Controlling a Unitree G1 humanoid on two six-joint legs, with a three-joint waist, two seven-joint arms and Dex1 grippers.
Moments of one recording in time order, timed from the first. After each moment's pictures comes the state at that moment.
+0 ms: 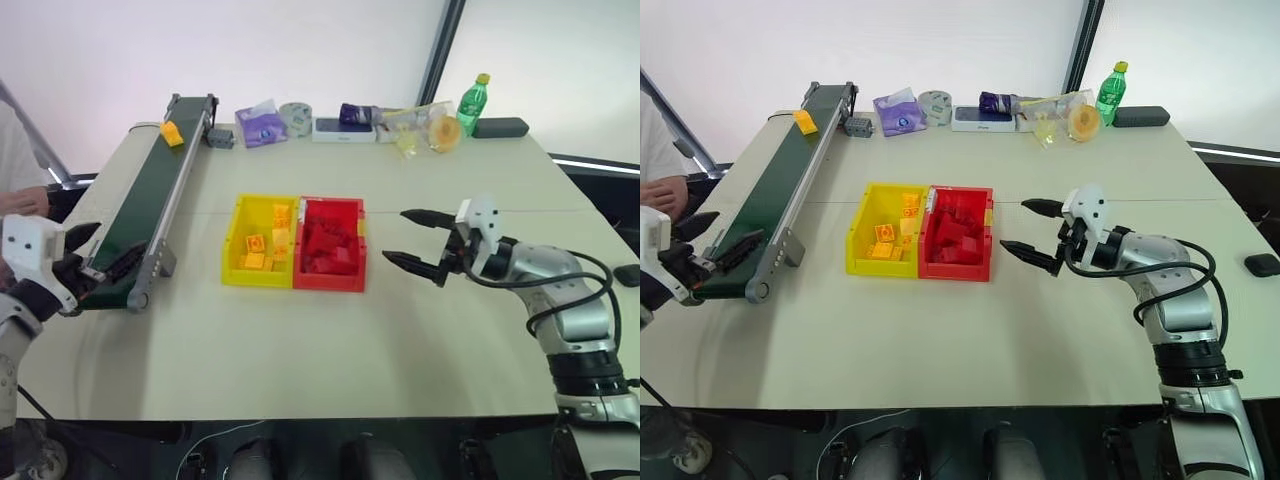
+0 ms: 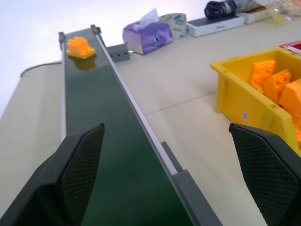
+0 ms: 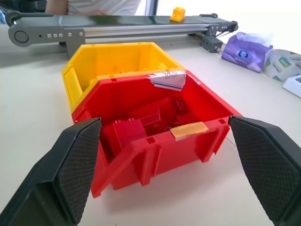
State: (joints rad) left arm -0.08 0.78 0.57 -0.11 -0.53 0.37 -0.67; right arm -0.49 -0.63 -0.07 0.00 0.42 0.25 1.03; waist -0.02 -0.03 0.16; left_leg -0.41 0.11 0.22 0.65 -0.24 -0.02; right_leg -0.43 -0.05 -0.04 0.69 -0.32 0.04
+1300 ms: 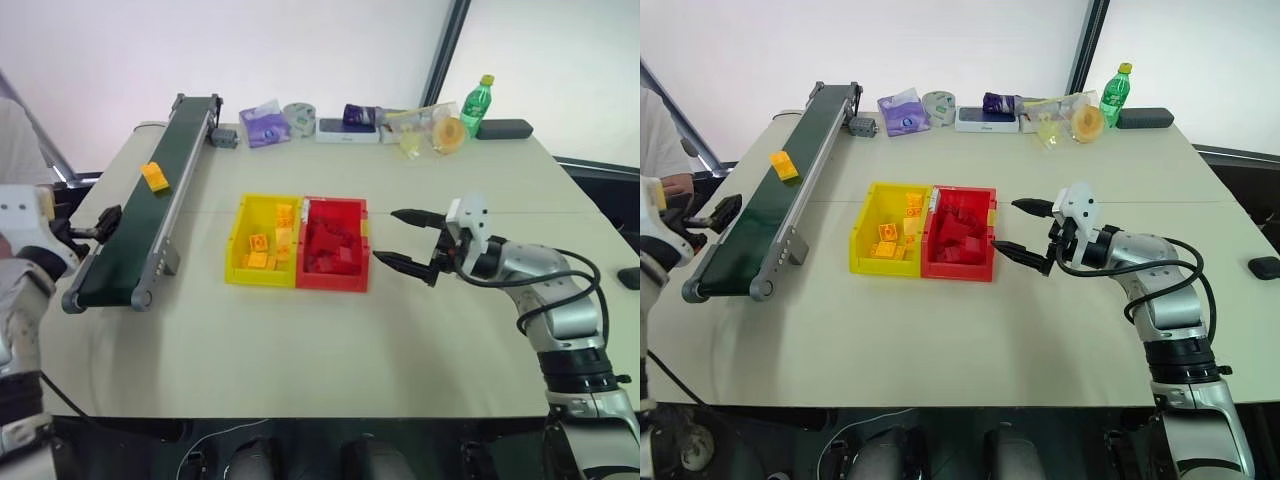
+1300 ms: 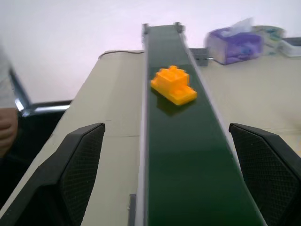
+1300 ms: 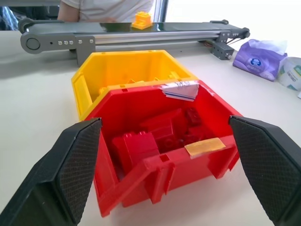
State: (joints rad) left arm -0.42 0.73 0.51 0.13 -0.42 0.53 -0.30; right arm -0.50 -0.60 -0.05 0.00 0.42 0.26 1.02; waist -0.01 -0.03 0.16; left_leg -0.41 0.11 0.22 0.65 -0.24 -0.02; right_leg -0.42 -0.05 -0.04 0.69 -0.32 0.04
